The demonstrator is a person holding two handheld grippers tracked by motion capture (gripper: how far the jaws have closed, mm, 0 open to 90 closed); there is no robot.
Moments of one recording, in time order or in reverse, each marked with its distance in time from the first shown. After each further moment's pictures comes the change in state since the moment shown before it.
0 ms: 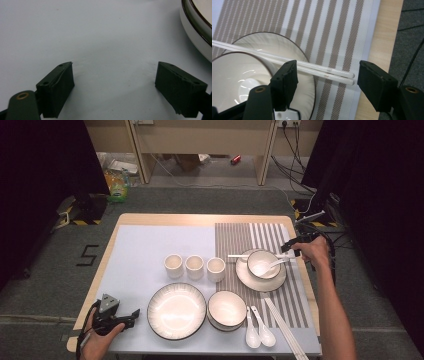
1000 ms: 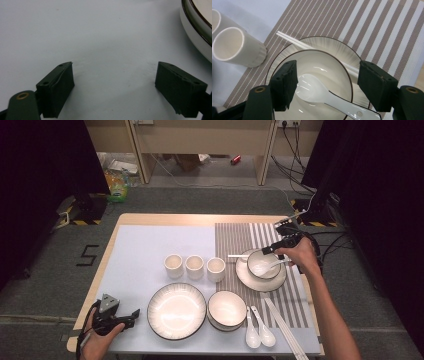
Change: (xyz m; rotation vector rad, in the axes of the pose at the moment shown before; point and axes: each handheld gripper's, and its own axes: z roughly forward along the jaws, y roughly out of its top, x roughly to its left) left arm 0.000 0.000 0.000 -0.004 0.000 -0.004; right arm 0.075 -0.009 -0.019 -0.079 0.094 -0.242
